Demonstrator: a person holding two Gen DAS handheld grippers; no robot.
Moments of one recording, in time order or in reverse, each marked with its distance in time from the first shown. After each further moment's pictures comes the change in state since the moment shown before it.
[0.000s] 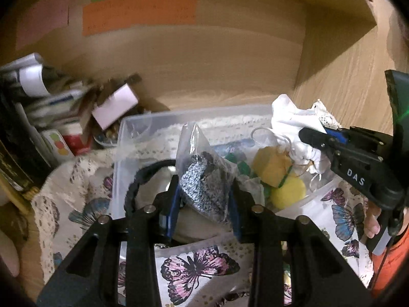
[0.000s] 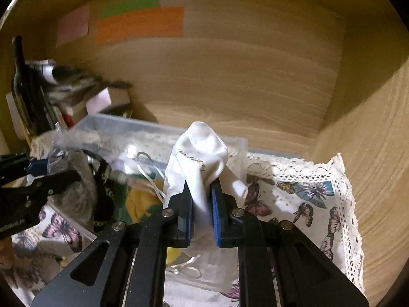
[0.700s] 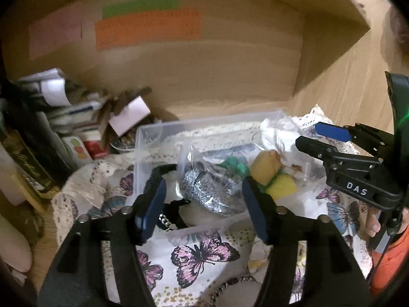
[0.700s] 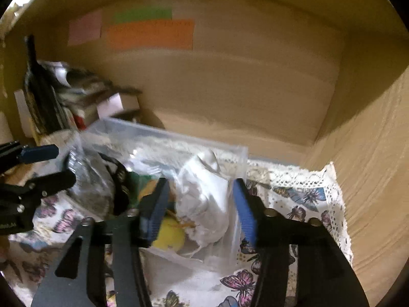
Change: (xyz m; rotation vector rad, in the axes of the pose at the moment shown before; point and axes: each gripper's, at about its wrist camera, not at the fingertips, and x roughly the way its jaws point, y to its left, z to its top) left arm -0.043 -0.002 -0.001 0.022 -0.065 0.043; right arm -0.035 0.004 0.003 -0.018 -0.063 0.004
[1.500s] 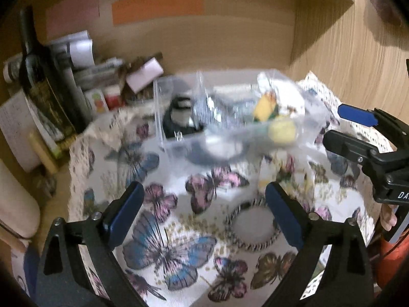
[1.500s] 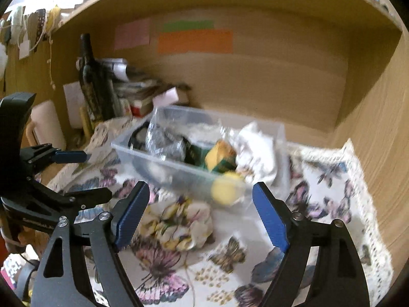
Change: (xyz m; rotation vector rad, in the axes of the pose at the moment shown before) left arm -0.030 0.008 -0.070 0.025 0.120 0.011; right arm -0.049 0.041 -0.054 0.007 -0.017 0.163
